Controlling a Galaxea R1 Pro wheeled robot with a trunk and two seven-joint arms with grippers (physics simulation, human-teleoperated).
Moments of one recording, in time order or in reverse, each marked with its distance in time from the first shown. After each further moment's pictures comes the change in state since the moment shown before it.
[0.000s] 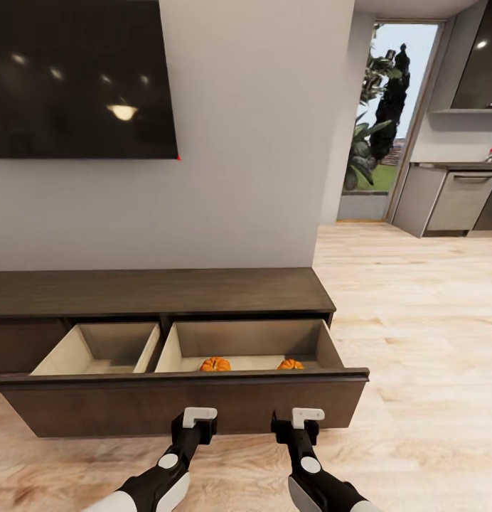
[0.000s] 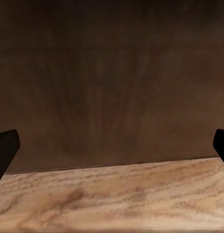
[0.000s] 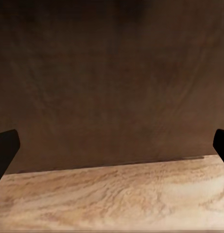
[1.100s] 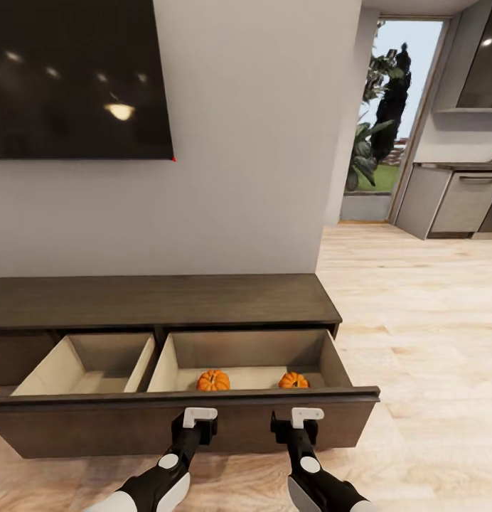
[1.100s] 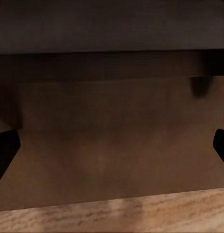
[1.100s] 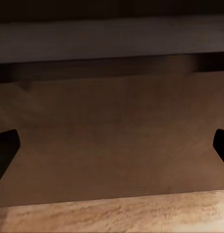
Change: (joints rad) left arm 0.000 -0.001 0.001 0.001 -0.004 0.000 0.000; right arm 0.000 0.000 0.003 -0.003 0.006 0.002 0.000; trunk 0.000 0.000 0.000
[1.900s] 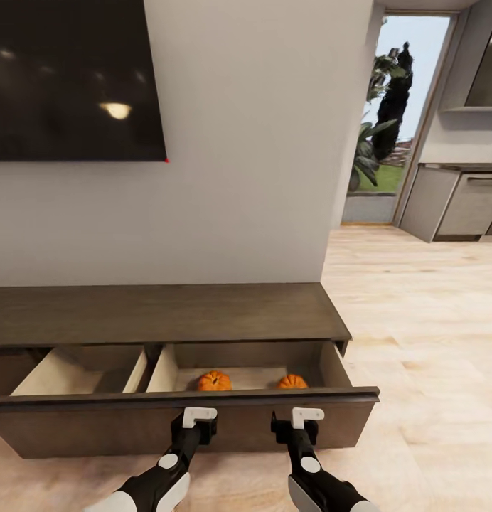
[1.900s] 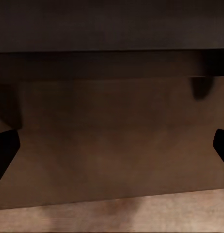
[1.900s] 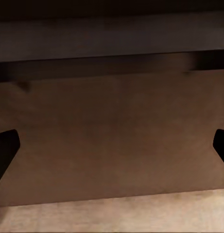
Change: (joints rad) left arm 0.000 0.000 0.005 0.001 0.004 0.002 0.002; right arm 0.000 0.000 -0.001 0.002 -0.004 0.000 0.000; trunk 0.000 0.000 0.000
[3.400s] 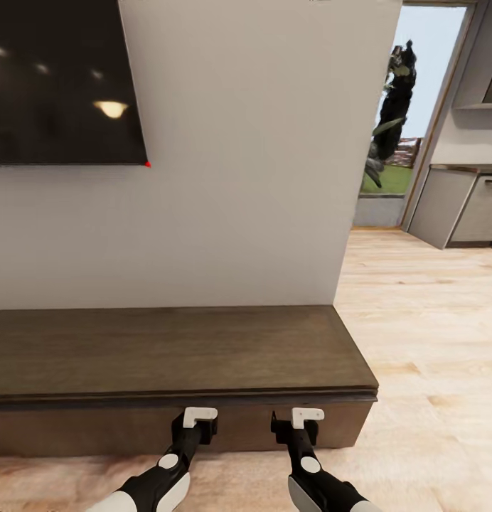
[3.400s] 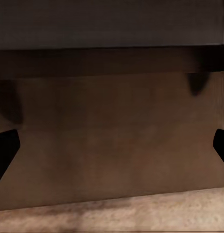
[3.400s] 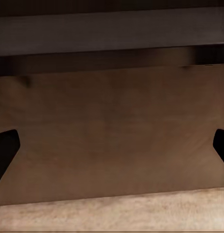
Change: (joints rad) left arm 0.000 0.000 -0.007 -0.002 -0.004 -0.003 -0.001; right arm 0.000 0.000 0.000 0.000 0.000 0.000 0.000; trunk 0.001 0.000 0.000
